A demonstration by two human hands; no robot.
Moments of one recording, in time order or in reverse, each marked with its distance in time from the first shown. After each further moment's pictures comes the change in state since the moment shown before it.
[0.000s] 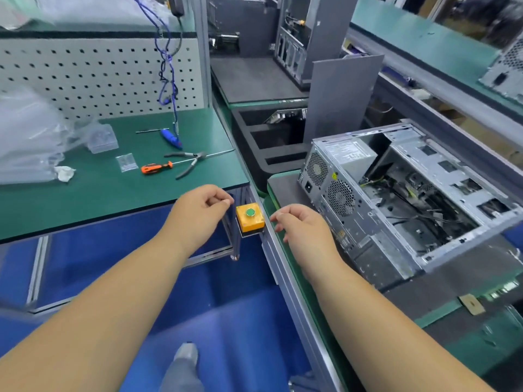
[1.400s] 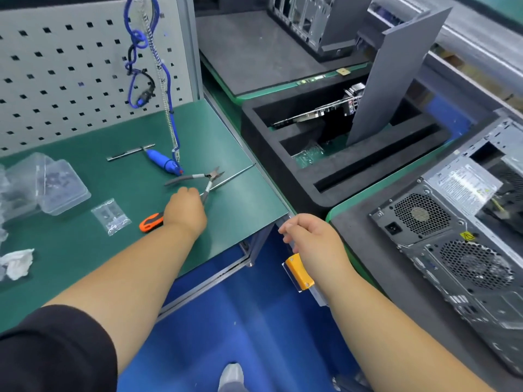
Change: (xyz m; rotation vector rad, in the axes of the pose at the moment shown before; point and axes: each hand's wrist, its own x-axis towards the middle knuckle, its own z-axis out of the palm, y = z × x) left_hand 0.338 -0.191 -0.036 0.833 -0.168 -0.036; right_hand 0.205 -0.020 0.165 -0.086 0.135 0.215
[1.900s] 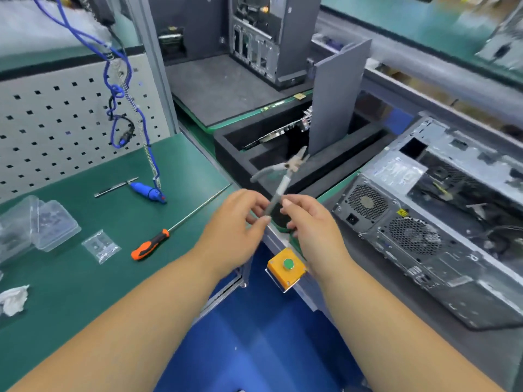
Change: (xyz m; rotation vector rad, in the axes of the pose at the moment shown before) left_hand -0.142 0.115 -0.093 -0.703 0.108 0.721; right_hand -0.045 -0.025 -0.049 0.366 0.148 -0.142
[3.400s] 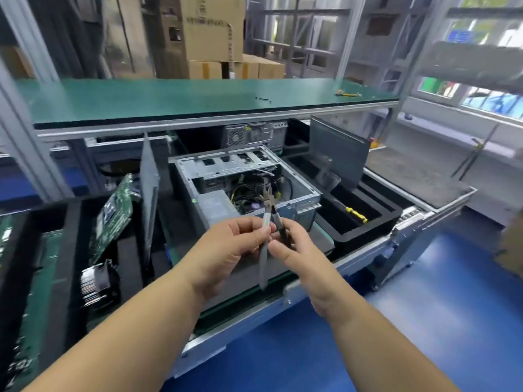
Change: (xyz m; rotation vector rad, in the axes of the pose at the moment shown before) left_hand -0.400 0.669 0.467 -0.855 -1.612 0.062; right_hand -0.680 0.128 -0.615 0.061 1.023 -0.028
